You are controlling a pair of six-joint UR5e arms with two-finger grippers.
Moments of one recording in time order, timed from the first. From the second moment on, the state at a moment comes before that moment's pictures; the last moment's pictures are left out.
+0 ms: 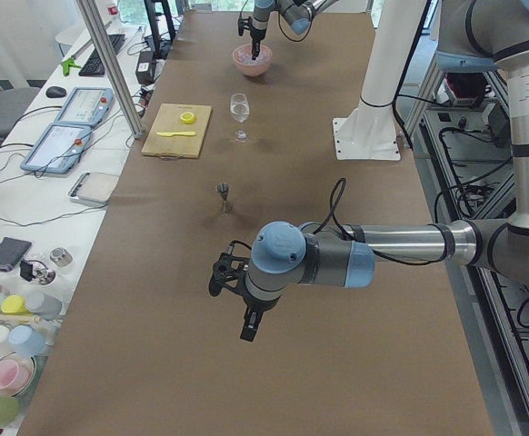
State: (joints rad) left arm -1.73 -1.34 -1.79 -1.68 -2.37 0.26; right arm 0.86 -1.50 1.86 -1.39 1.84 0.74
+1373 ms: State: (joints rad) left arm -1.73 -1.34 -1.80 -1.68 -2.38 0.26; right arm 0.86 -1.18 2.03 -1.47 1.95 0.85
